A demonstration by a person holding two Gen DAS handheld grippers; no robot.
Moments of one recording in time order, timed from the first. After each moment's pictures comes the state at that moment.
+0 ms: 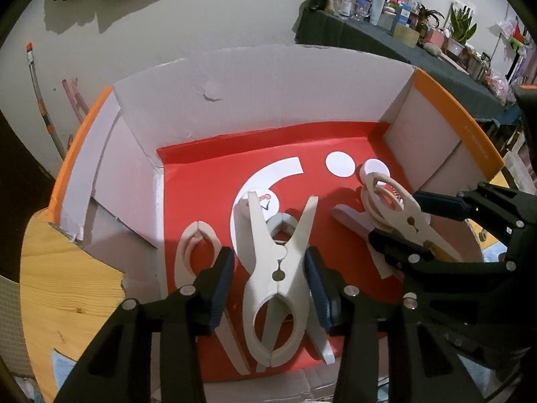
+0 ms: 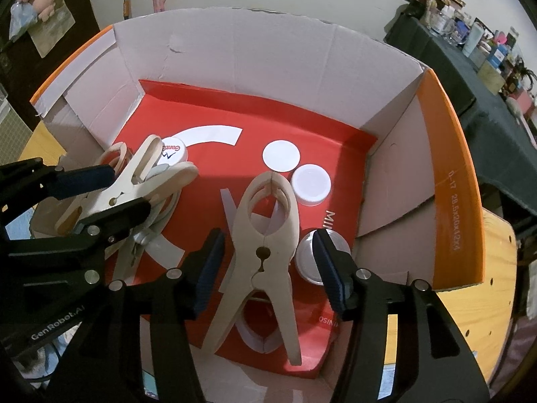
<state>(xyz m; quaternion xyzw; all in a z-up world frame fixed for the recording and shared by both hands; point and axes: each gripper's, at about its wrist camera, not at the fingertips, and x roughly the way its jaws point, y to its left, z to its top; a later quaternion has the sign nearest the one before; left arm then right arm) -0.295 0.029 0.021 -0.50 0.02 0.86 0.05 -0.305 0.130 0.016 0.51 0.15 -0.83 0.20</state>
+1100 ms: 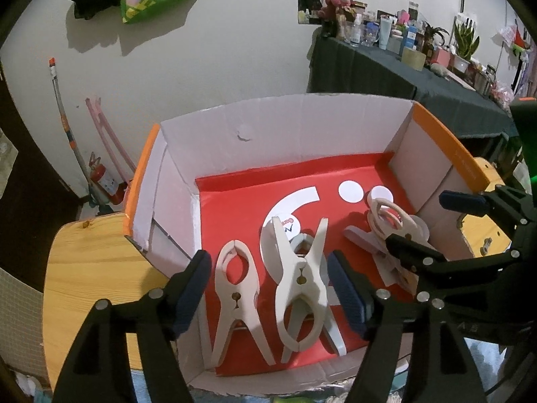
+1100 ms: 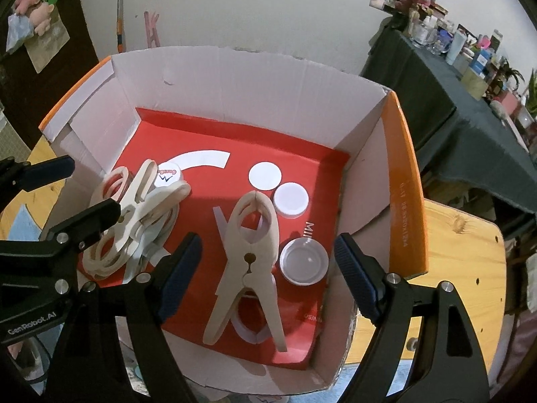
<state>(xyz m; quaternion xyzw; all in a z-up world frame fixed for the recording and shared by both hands) -0.274 0.024 0.053 -0.45 0.03 0.89 0.01 -0.298 0.140 0.038 0.47 0.14 -0.85 0.18</state>
